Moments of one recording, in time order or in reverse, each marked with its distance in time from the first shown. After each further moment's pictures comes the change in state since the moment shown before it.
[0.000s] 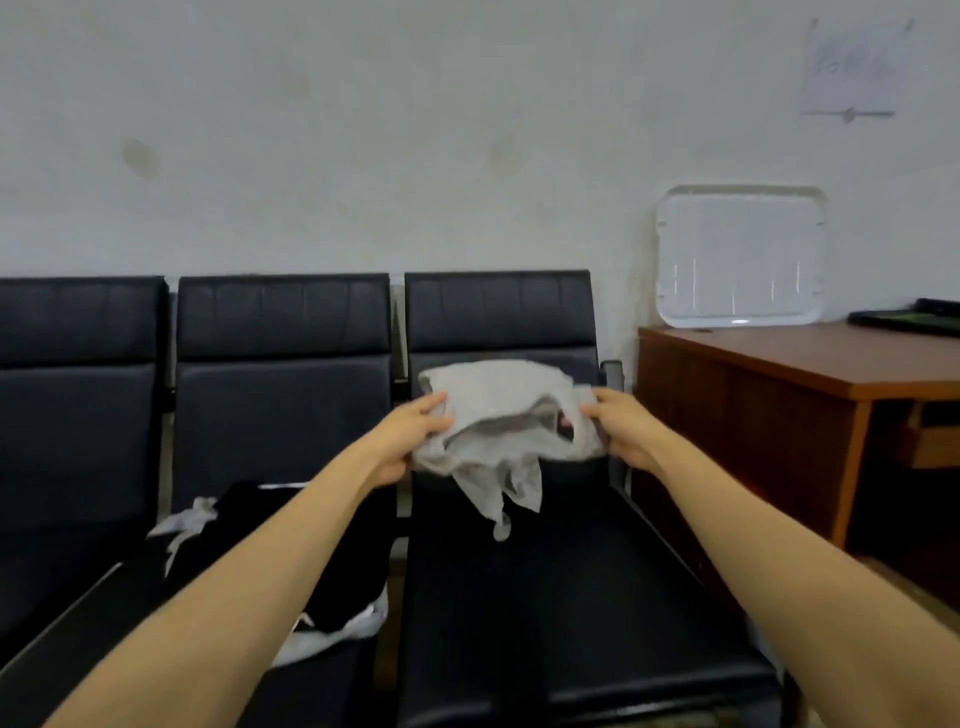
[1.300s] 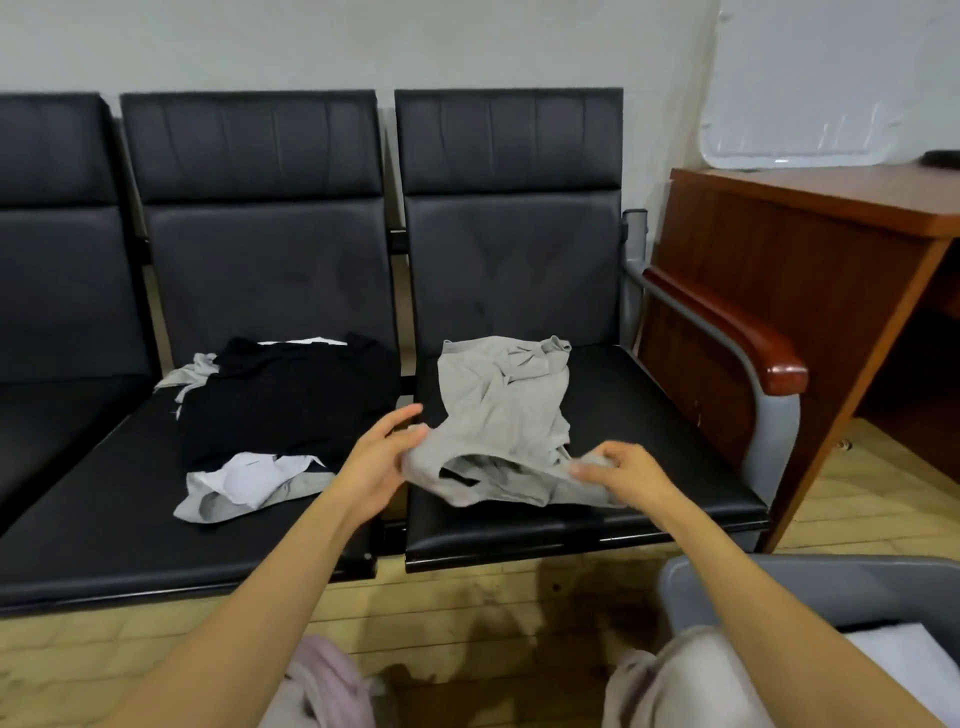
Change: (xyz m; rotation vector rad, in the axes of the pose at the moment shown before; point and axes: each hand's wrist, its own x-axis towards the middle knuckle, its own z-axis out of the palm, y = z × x) left_hand -0.067 -0.178 -0.014 -0.342 0.103 -0.208; right_hand -0.084 0.200 0.017 -0.379 -0.128 0.207
